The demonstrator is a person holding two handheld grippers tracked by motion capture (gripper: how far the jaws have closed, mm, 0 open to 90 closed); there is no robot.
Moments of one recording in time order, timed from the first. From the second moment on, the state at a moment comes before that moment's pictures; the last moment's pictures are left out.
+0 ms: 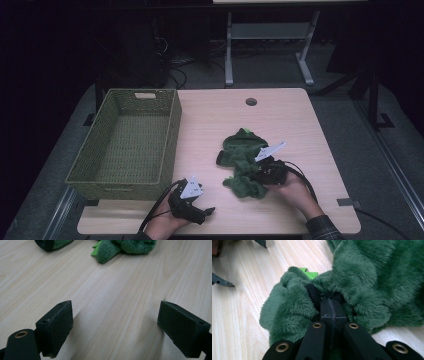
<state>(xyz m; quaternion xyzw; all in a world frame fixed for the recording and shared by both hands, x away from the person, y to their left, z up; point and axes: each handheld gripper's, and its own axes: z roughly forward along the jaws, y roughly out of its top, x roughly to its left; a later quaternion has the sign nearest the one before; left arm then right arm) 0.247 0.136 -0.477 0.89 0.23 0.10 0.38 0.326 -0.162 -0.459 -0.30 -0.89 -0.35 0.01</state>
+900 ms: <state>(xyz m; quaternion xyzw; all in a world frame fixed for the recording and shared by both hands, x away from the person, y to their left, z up) 0.254 0.119 -0.465 0.90 0.25 0.09 0.35 0.317 -0.189 -0.422 -0.31 -0.86 -0.41 -0.06</state>
